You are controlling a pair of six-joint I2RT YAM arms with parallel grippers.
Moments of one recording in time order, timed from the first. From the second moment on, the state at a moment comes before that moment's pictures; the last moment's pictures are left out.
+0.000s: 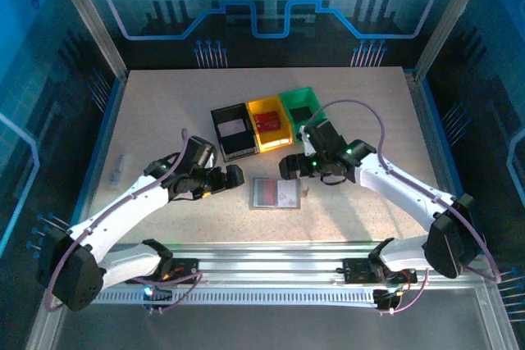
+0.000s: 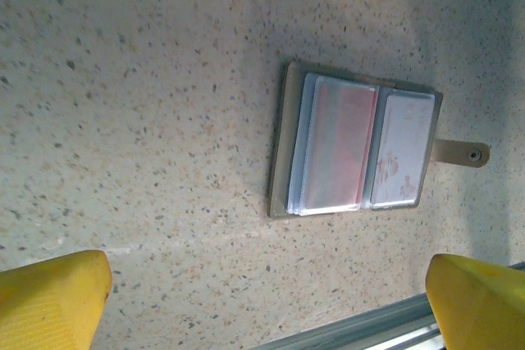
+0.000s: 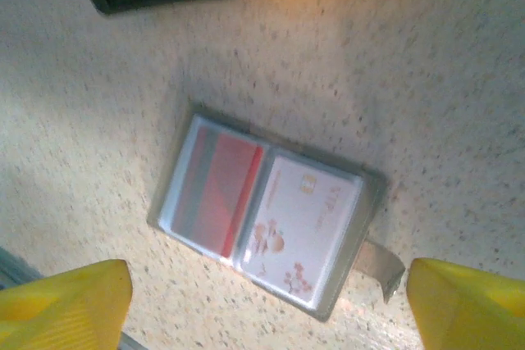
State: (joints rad) left arm -0.50 1.13 0.79 -0.70 0.21 -0.80; right arm 0.63 1.34 0.99 -0.65 -0.16 0.45
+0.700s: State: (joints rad) left arm -0.59 1.34 0.78 -0.62 0.20 -0.91; right arm 0.76 1.51 0.91 -0.39 -0.27 0.62
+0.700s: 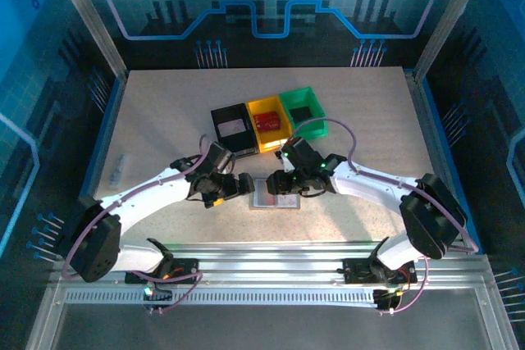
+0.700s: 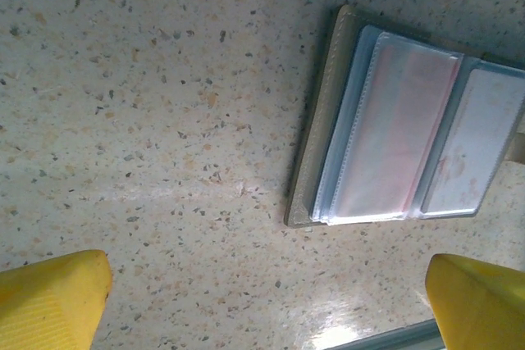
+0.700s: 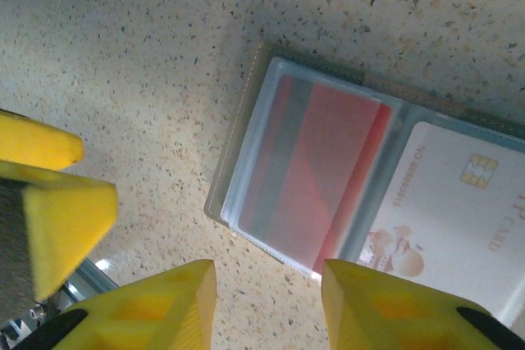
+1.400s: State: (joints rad) left arm -0.68 1.49 0.82 -0.61 0.15 -0.93; right arm 0.75 1.57 0.83 -0.30 -0.26 0.68
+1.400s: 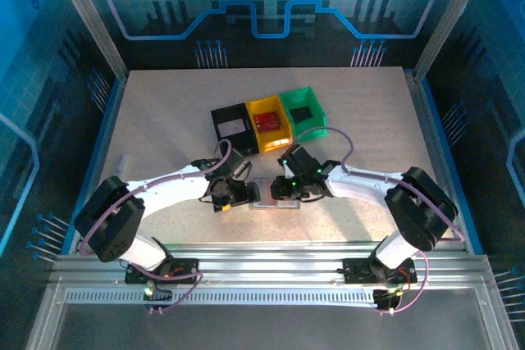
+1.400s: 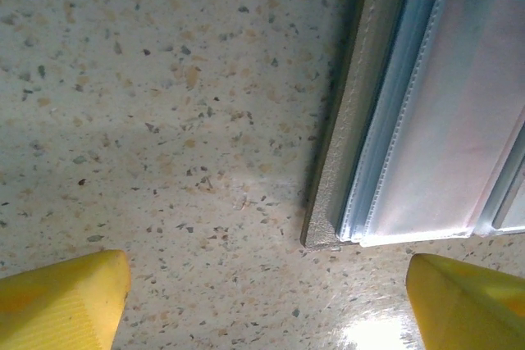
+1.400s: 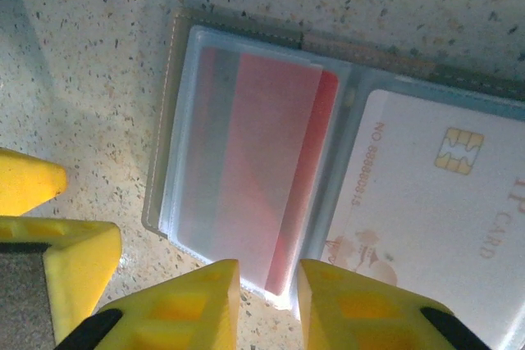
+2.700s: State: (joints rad) left arm -0.76 1.54 0.96 -0.52 0.18 -0.93; right arm 0.57 1.50 0.72 -0.31 -0.22 0.61
